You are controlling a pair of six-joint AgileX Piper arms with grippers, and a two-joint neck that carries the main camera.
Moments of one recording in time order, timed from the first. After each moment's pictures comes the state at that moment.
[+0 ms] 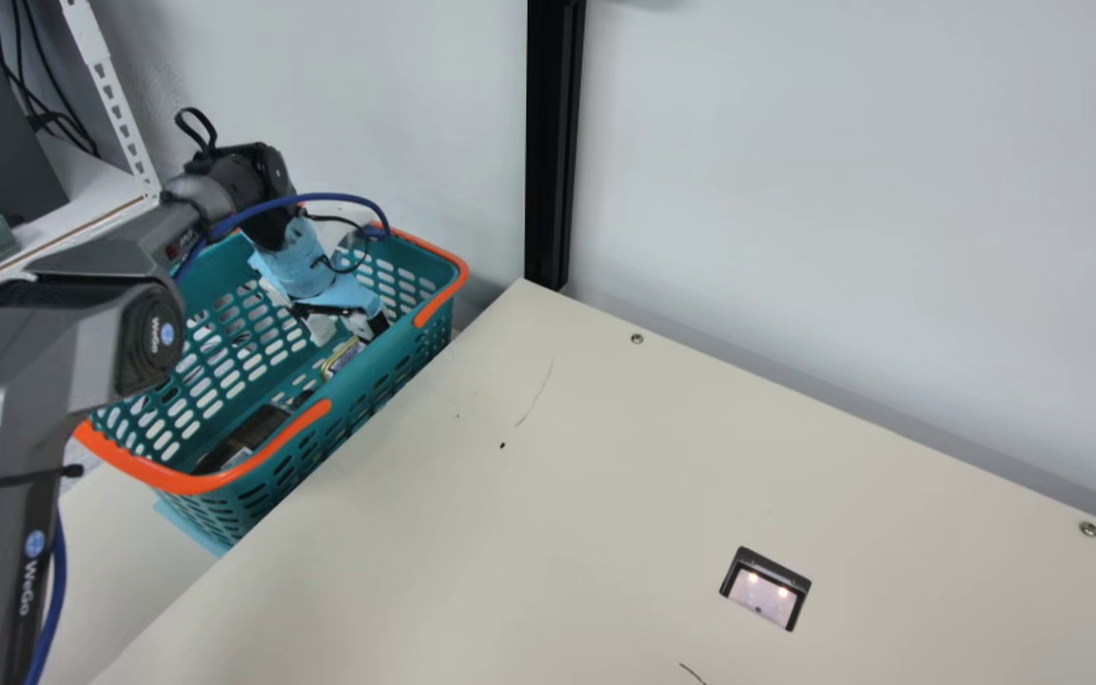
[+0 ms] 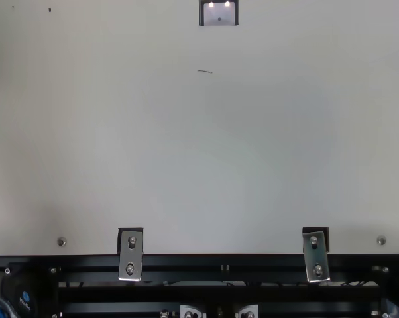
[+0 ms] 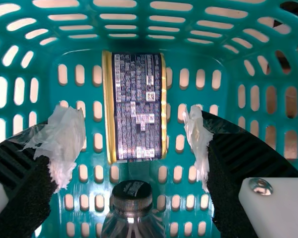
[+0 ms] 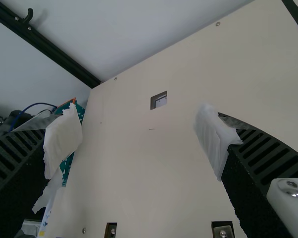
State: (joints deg) left arm 29.5 150.8 -130.0 -10.1 65.2 29.8; right arm -0.6 21.6 -57.9 21.5 69.9 23.2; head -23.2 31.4
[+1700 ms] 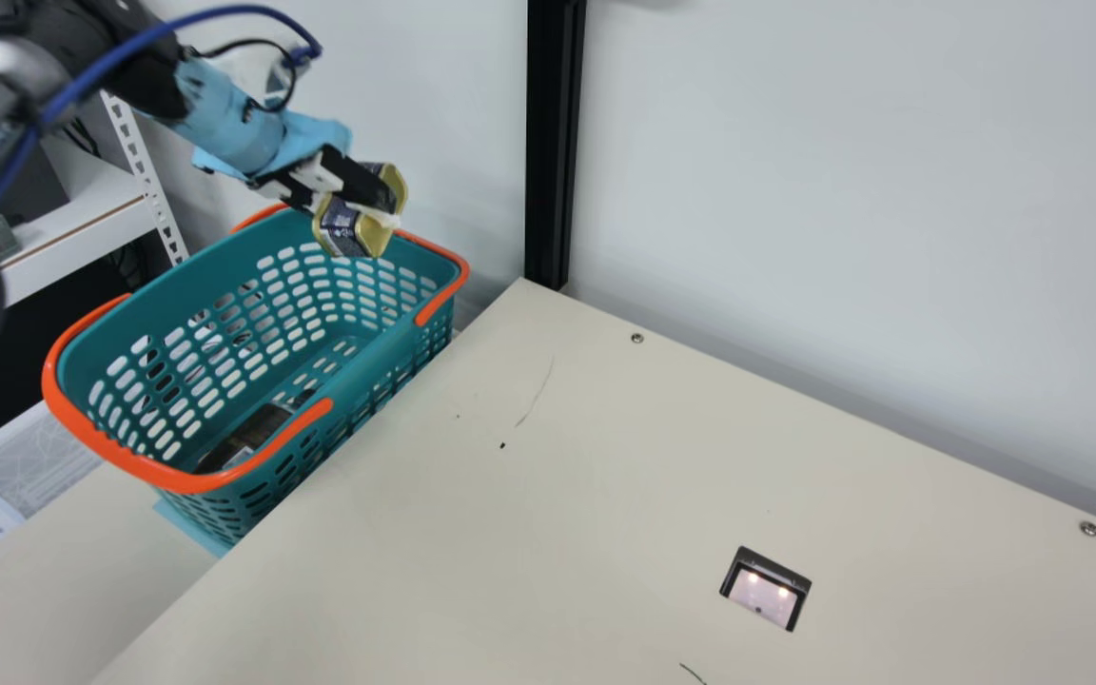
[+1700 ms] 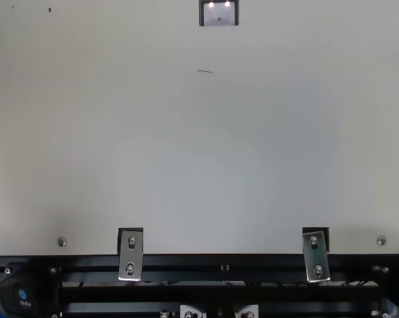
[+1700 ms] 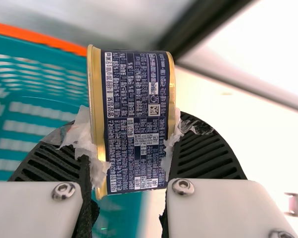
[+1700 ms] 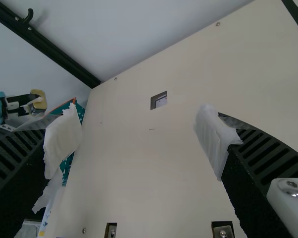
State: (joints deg) left arm 33.4 117.1 -110.4 -36.2 68.3 24.2; right arm -0.6 21.6 -57.9 21.5 69.9 23.2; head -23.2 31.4
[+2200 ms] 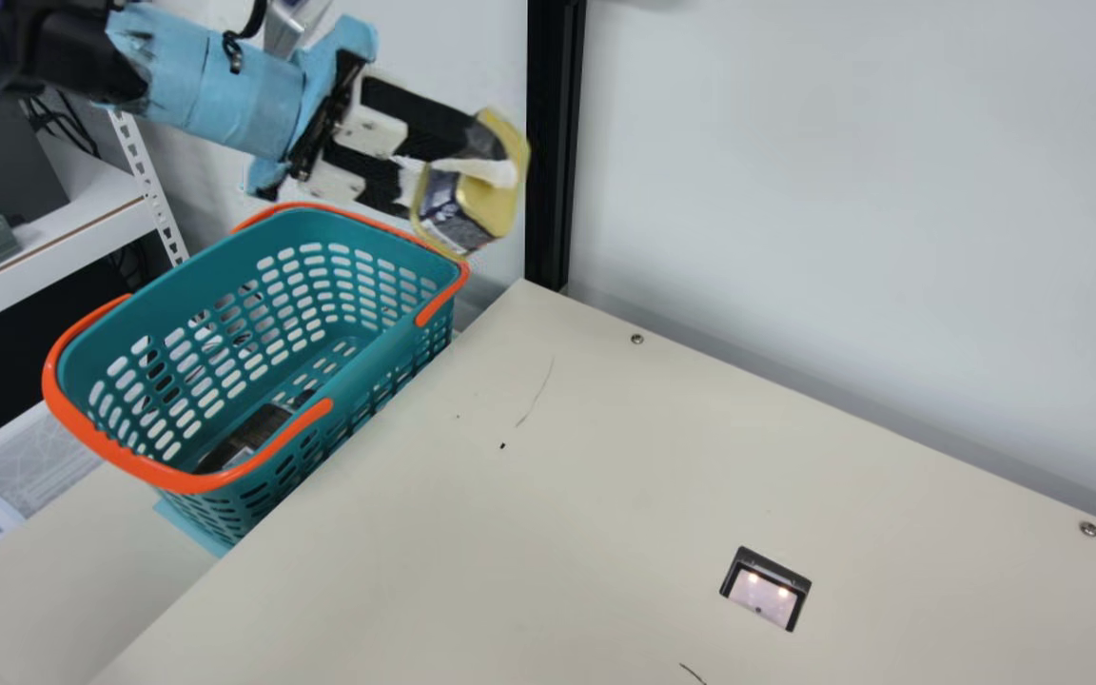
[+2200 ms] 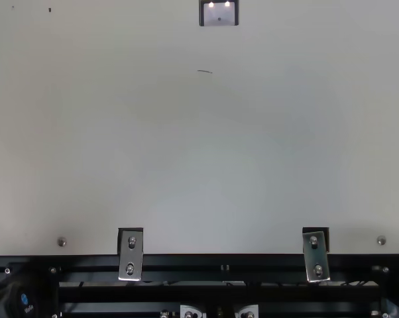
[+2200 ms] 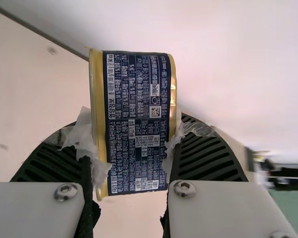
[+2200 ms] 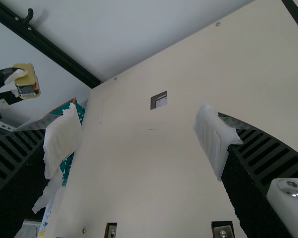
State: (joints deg) left arm 25.4 92.1 -84.4 -60.5 69.9 13.8; right arm -0.6 21.6 -57.9 21.5 69.9 23.2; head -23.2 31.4
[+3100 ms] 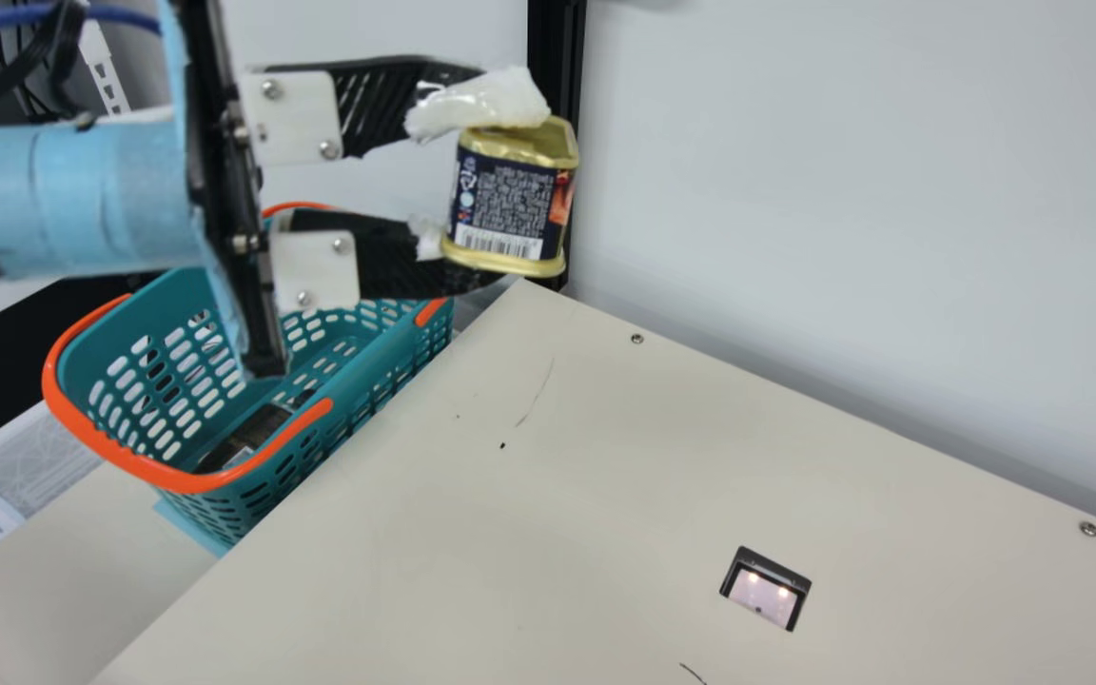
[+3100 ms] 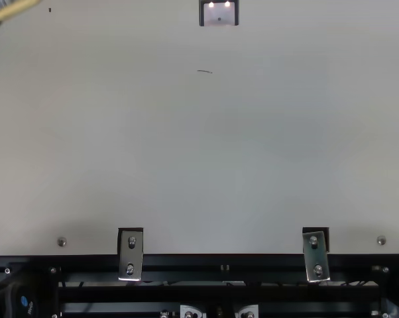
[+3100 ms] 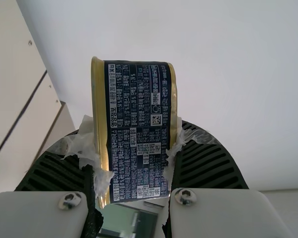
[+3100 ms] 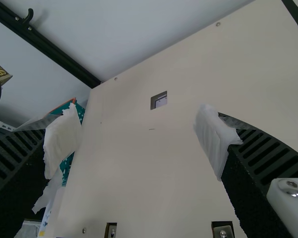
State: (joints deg) left arm 26.5 62.2 -52.0 -89.9 69.9 -17.2; right arm -0.6 21.6 -57.9 21.5 69.9 23.2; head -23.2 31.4
